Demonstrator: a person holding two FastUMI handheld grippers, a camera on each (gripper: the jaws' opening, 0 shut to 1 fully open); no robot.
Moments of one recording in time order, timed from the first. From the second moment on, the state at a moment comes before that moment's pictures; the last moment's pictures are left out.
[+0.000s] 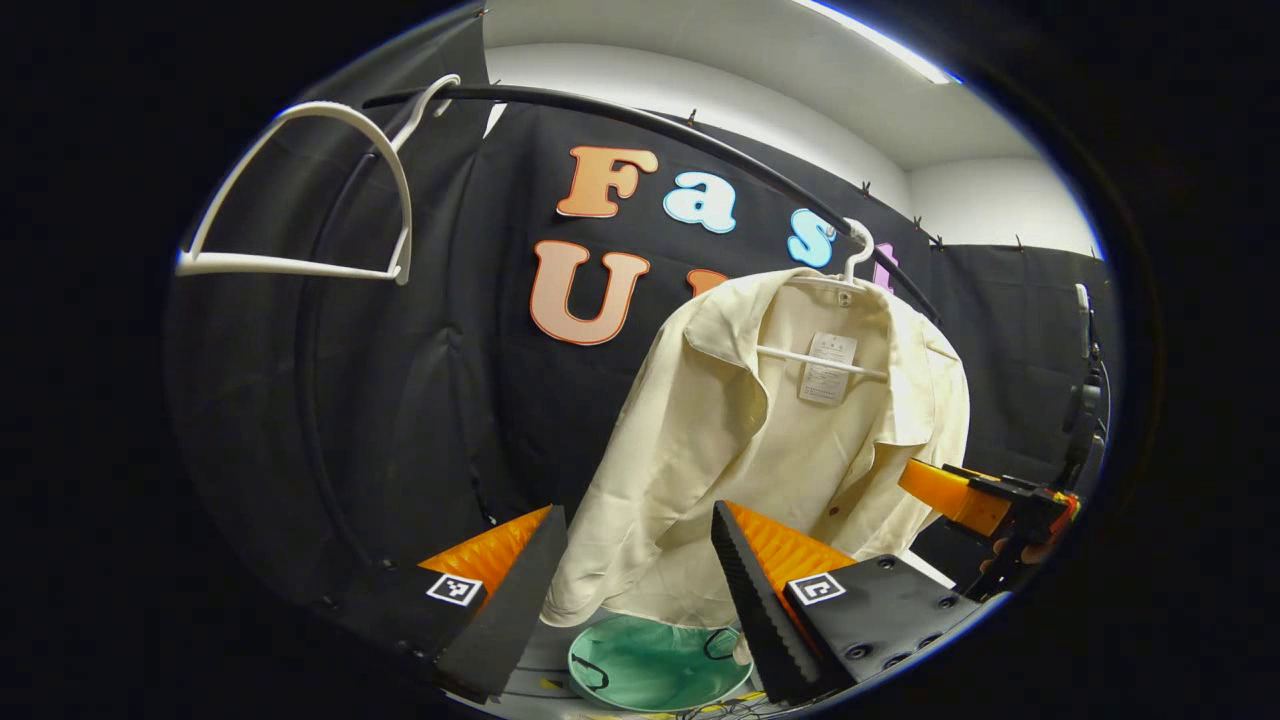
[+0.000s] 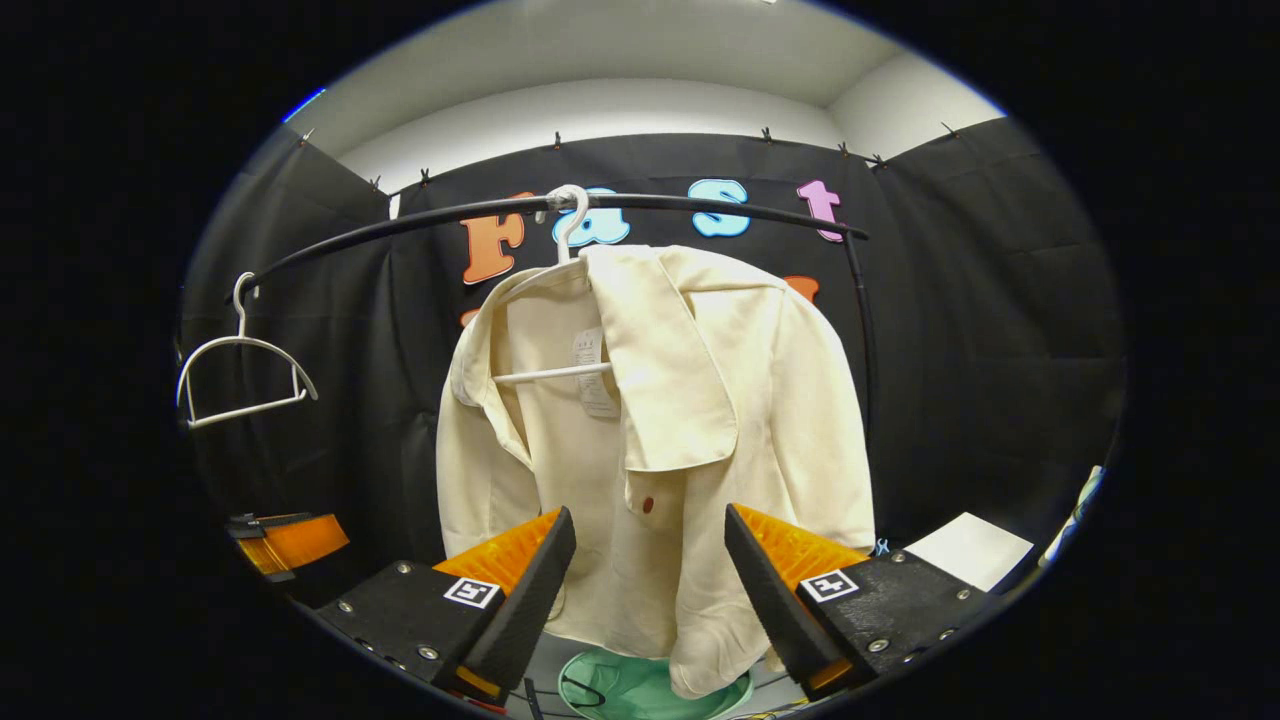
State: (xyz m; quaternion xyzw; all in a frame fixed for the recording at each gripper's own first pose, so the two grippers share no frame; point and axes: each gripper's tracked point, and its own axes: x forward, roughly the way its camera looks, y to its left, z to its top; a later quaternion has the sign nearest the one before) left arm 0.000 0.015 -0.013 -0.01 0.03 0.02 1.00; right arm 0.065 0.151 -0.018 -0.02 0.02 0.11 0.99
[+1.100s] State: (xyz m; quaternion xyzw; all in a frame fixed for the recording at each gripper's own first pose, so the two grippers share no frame) left arm 0.014 0.019 -0.008 0.01 0.04 0.04 1.00; right arm 0.167 0.177 -0.054 -0.02 0.08 0.10 0.99
